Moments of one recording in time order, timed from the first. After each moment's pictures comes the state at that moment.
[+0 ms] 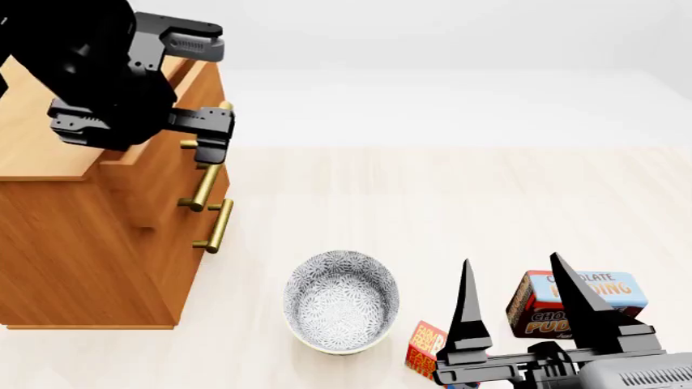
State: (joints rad) left arm -2.05 -0.18 1.95 -1.26 -1.91 -1.38 -0.08; right arm -0.23 0.46 -0.18 -0.84 0.29 0.18 0.38
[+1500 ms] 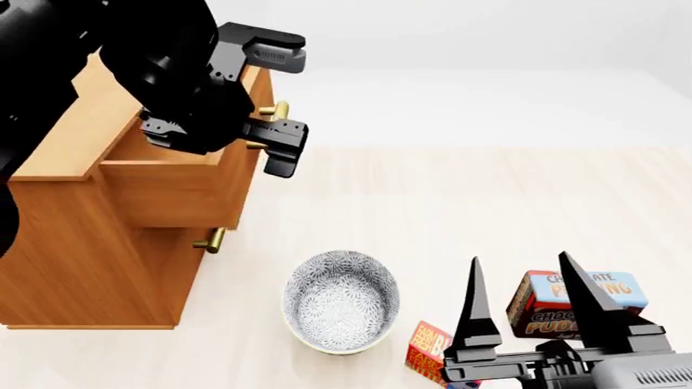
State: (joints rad) left arm -2.04 -0.09 1.89 -1.14 -1.98 -1.34 -0.07; right arm -0.23 0.48 -0.16 -0.84 0.32 0.17 0.40
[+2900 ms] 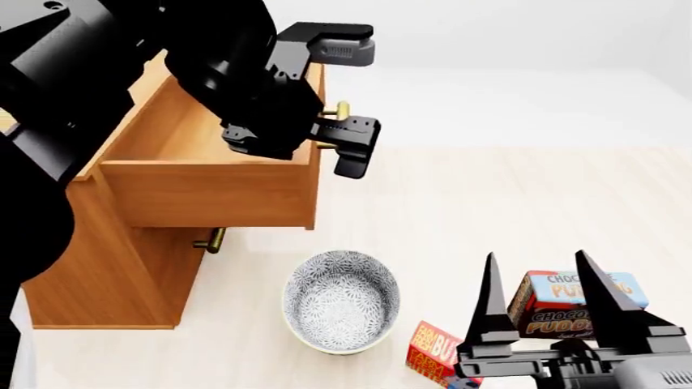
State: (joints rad) left arm -2.02 -0.01 1.78 -1.14 -2.01 -1.28 0.04; right arm -0.24 0.51 -0.12 -0.85 0.37 0.15 0.42
